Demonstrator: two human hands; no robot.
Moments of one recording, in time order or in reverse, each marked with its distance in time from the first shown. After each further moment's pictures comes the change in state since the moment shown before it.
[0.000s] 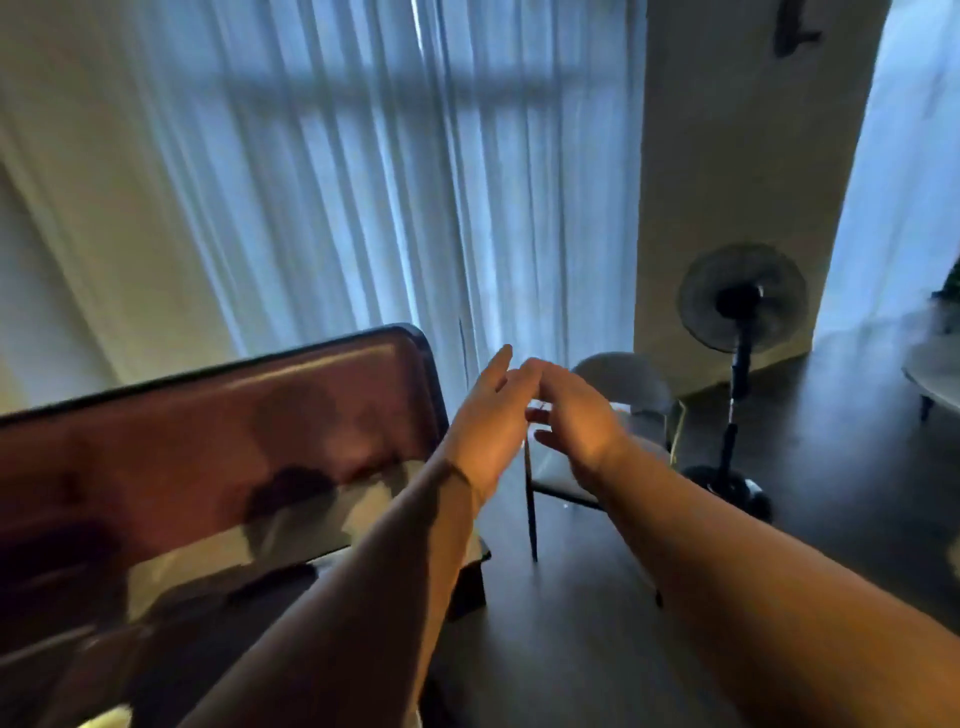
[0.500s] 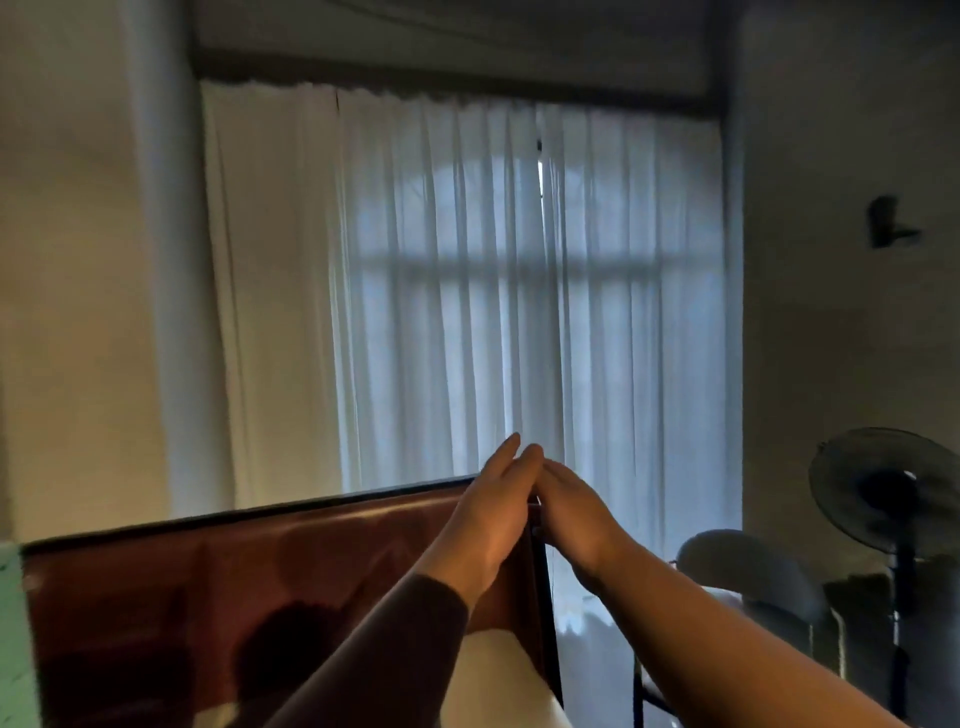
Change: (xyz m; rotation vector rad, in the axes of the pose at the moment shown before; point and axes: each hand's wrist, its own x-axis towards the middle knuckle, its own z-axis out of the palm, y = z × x) left_hand 0.011 0.113 -0.218 0.021 0.111 0.114; right_hand 0.029 -0.124 0.225 -0.193 -0.210 -0.239
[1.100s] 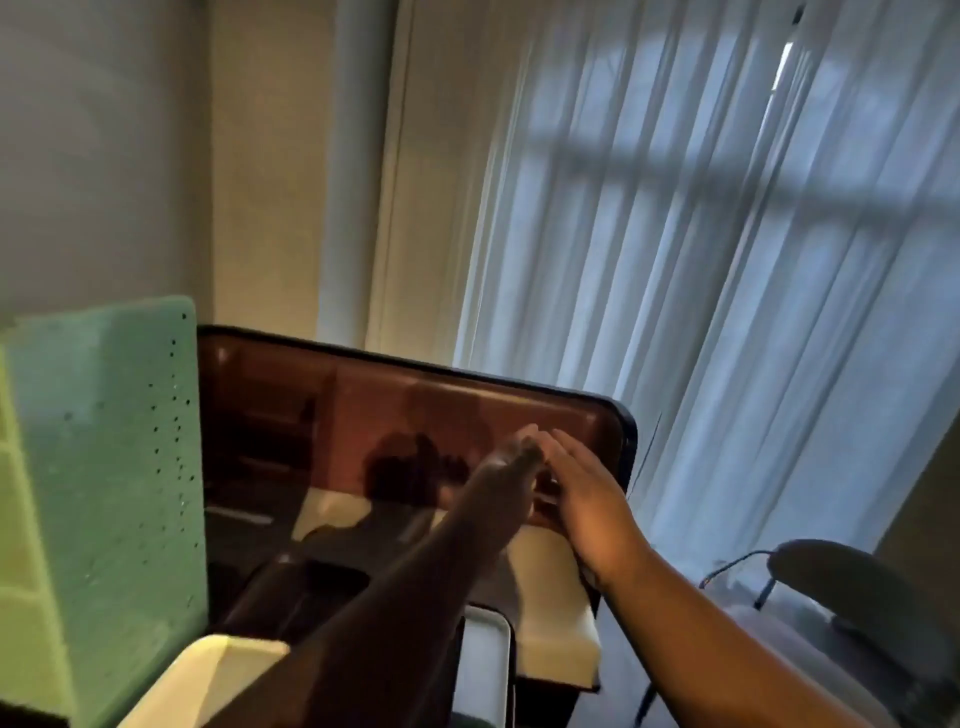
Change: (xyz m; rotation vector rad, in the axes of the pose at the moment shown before) left_hand -0.016 -0.111 -0.050 -0.279 0.321 -0.098; right_hand 0.005 0.076 0.065 0.325 -0.303 0.137
